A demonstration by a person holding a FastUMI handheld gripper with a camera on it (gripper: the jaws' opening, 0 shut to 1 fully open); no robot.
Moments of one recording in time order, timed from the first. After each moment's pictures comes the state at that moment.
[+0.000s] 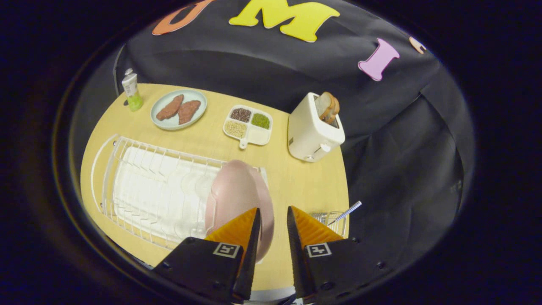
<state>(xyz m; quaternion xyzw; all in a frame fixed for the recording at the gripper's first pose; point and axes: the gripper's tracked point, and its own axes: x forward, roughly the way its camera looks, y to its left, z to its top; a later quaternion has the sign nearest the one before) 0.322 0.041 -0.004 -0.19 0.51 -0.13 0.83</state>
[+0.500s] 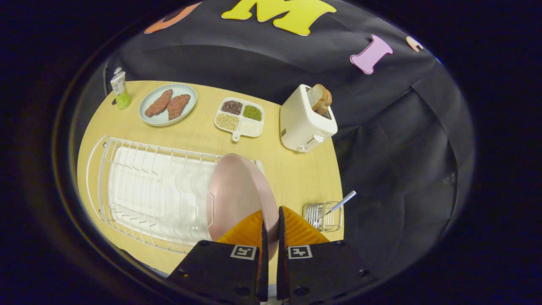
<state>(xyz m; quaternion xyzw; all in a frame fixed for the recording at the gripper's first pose) 0.315 0.048 0.011 -0.20 0.49 -0.20 0.82</state>
